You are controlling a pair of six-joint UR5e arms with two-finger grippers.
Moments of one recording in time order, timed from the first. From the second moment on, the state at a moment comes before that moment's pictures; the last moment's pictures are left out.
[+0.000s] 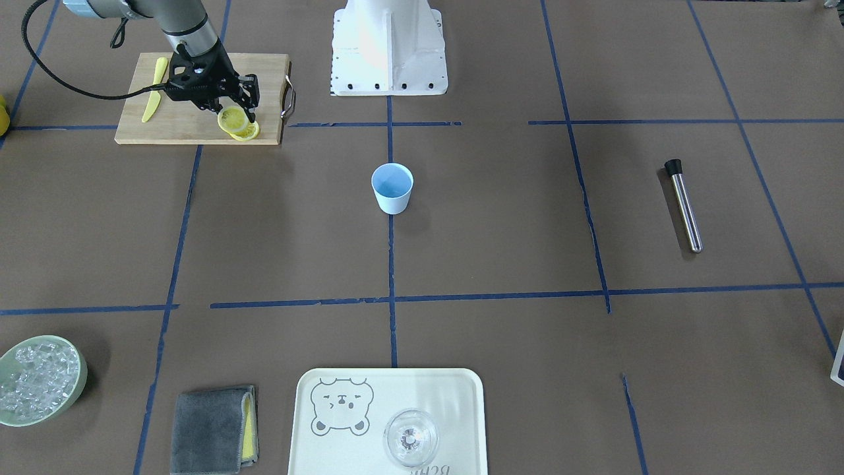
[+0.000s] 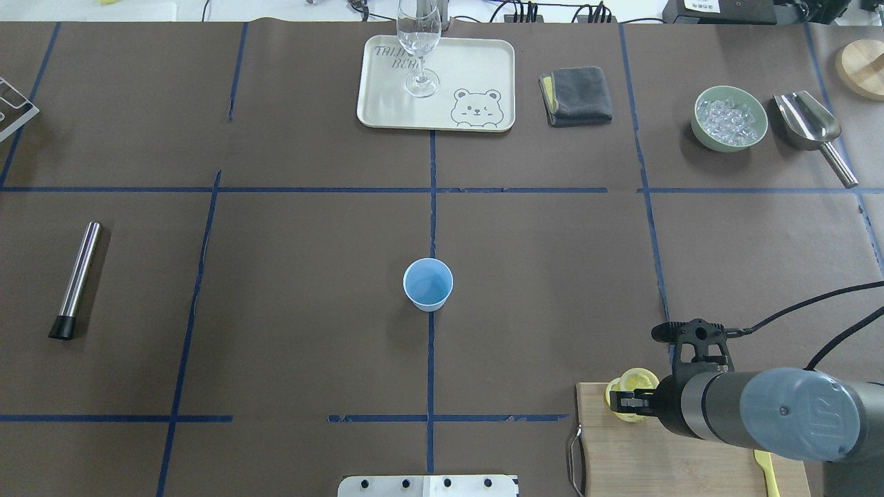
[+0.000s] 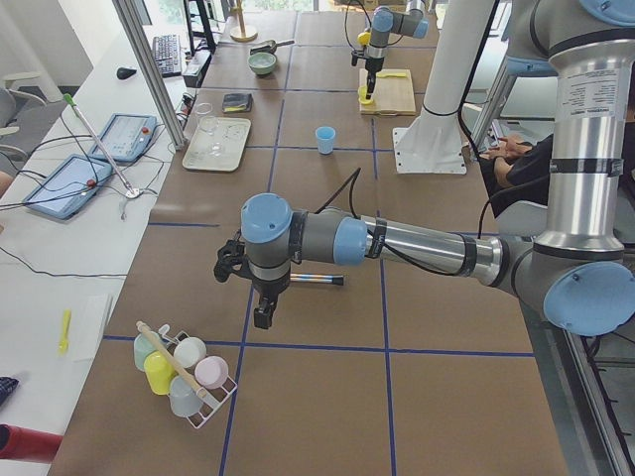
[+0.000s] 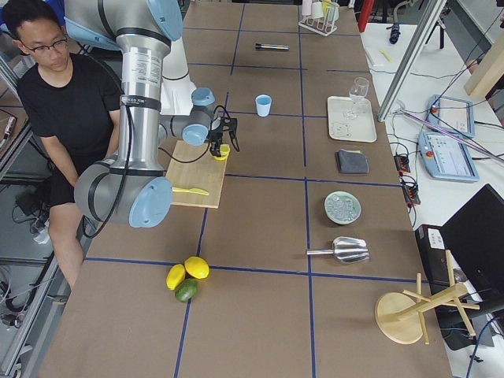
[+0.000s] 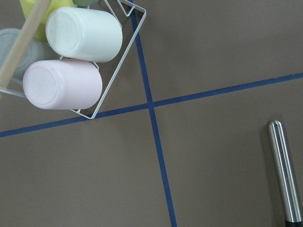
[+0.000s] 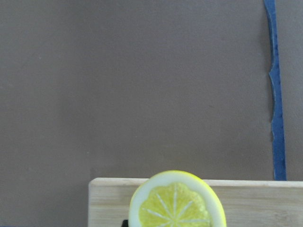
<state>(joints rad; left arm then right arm) -1.59 -1.54 -1.78 -1.49 -2.34 0.14 0.21 -1.71 2.17 -1.15 1.63 1.48</state>
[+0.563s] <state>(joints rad) -1.59 -1.54 -1.78 -1.49 -2.34 0.14 0.23 -1.70 2.19 -1.15 1.61 1.48</state>
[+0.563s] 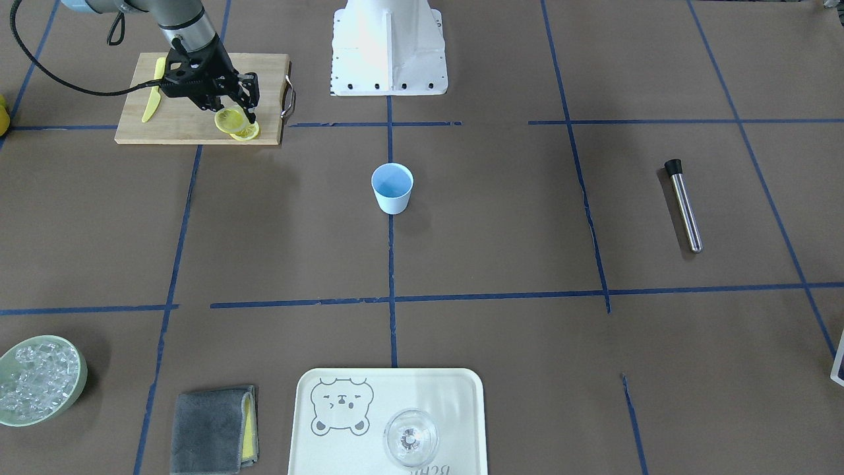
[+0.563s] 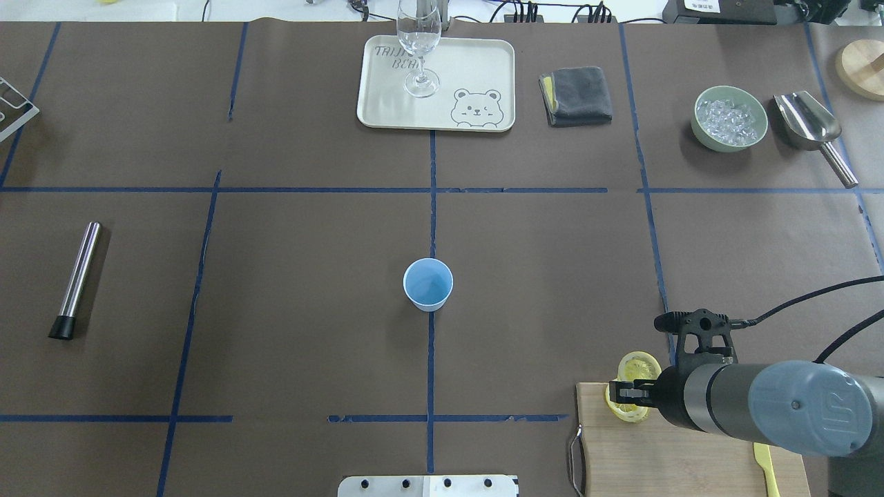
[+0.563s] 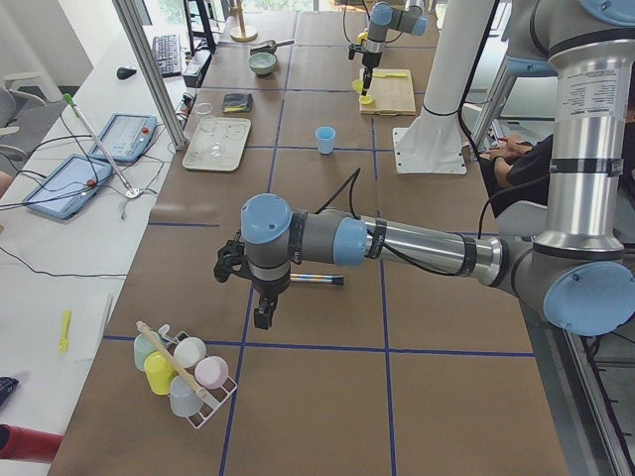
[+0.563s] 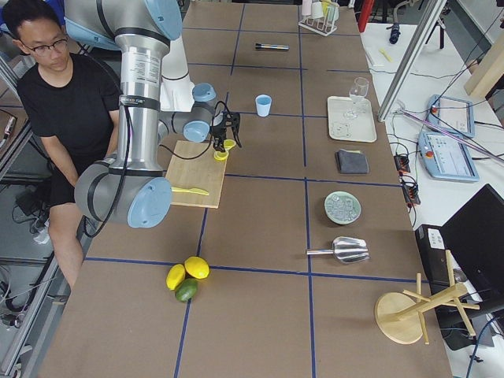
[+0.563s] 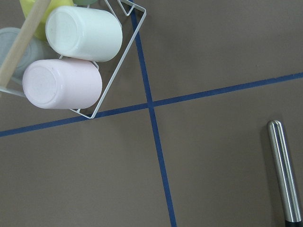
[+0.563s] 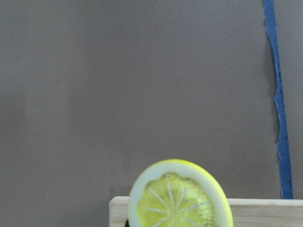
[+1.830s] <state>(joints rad) -1.58 -1.55 -1.75 -1.50 -2.34 0.13 0.30 -1.04 2.07 -1.72 1.43 1.46</state>
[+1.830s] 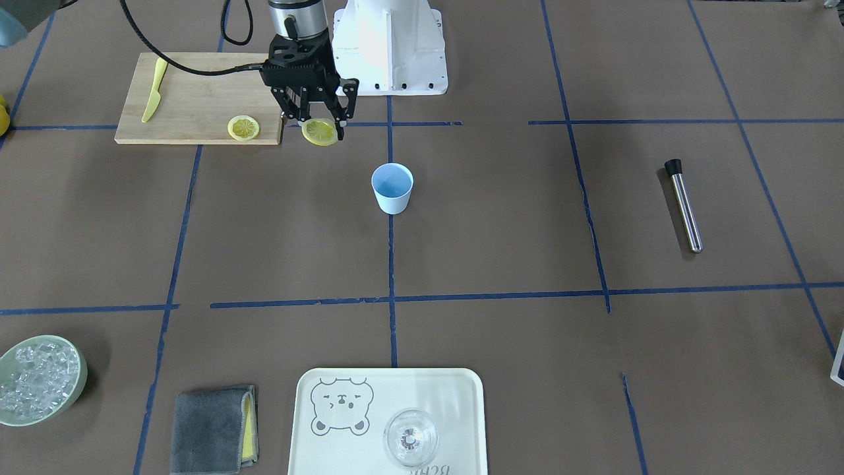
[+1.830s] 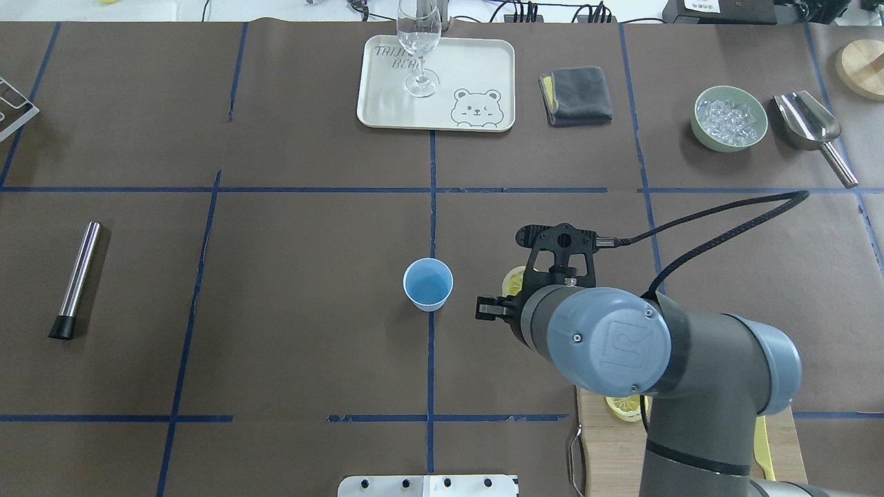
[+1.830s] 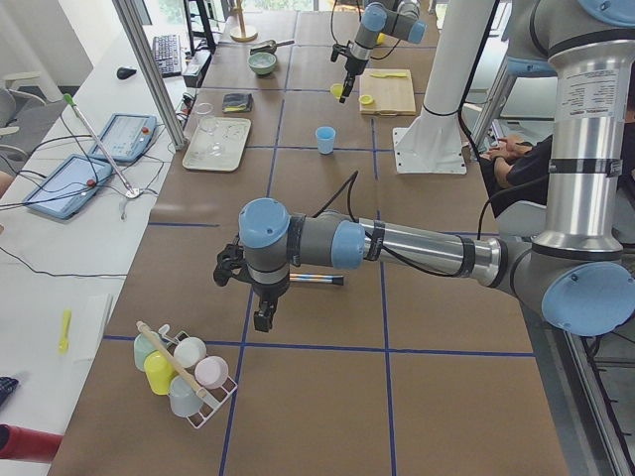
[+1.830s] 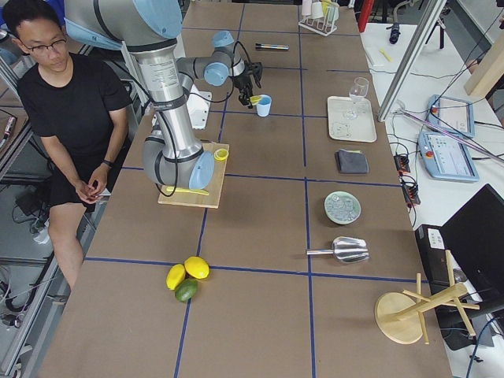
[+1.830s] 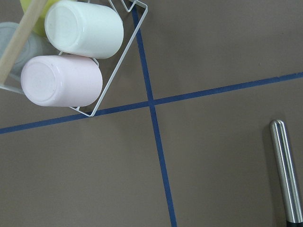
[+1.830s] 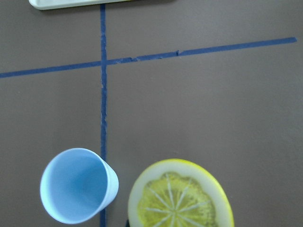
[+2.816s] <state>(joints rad) -1.58 -1.56 -1.70 -1.50 -2.35 0.14 0.31 -0.77 1.73 -1.73 1.38 1.42</state>
